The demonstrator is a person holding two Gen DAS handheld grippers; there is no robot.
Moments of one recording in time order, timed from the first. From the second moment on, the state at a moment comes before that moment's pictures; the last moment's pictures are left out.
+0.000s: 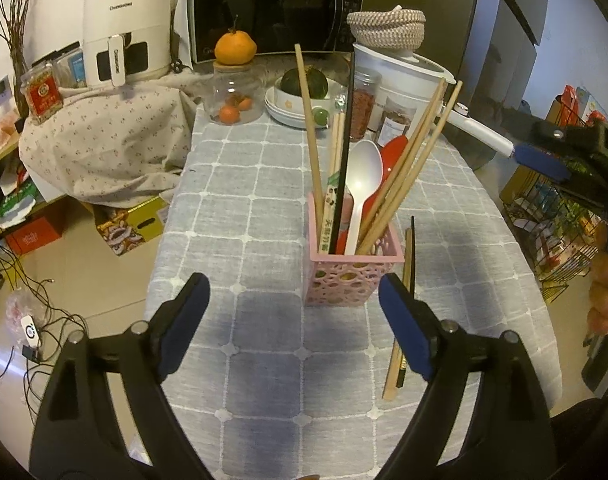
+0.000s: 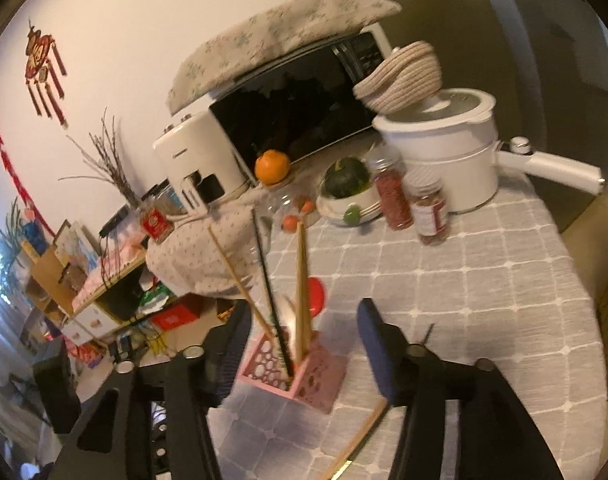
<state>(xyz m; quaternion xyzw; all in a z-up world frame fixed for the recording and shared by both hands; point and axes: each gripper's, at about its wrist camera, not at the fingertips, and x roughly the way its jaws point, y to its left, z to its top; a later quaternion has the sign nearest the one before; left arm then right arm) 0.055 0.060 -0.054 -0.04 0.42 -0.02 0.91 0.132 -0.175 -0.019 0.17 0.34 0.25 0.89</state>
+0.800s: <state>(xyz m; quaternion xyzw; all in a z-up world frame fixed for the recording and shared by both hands) 0.064 0.051 -0.075 -0.04 0.48 -0.01 0.87 0.184 -0.180 -0.154 0.09 0.54 0.11 0.83</state>
